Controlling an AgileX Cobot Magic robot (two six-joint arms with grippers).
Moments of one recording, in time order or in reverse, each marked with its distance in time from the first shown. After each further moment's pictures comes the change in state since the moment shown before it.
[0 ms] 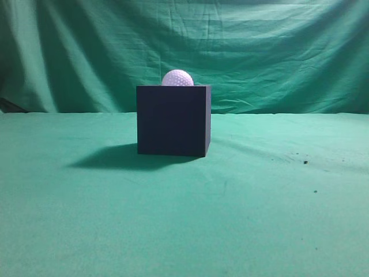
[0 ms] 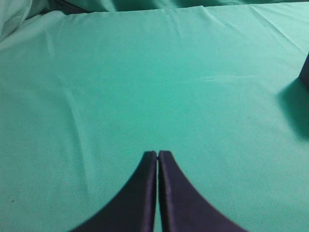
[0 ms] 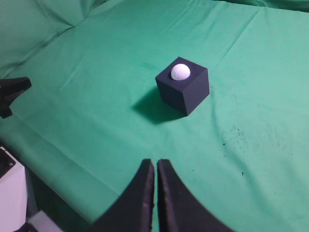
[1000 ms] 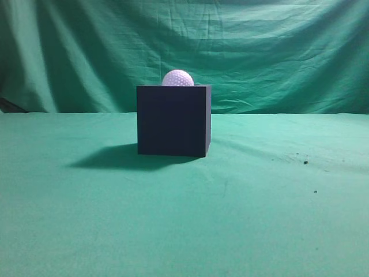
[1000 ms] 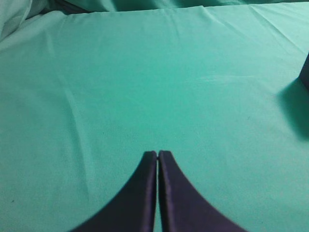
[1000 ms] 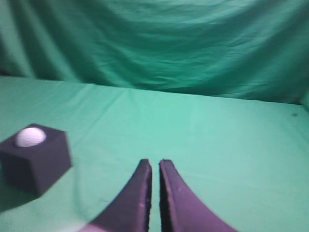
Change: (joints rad) left arm 0.000 0.000 0.000 0.000 0.000 0.000; right arm -0.378 -0.260 0.645 -0.165 -0.737 -0.093
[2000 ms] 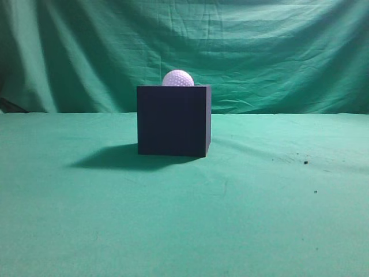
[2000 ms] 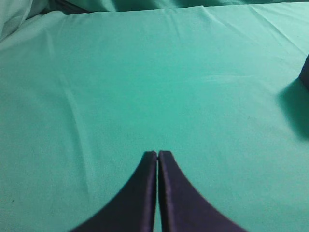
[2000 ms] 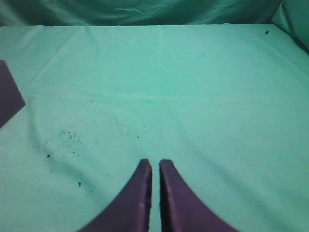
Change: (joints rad) left arm 0.000 0.000 0.000 0.000 0.000 0.000; right arm -0.158 -0.119 0.281 0.011 -0.010 0.033
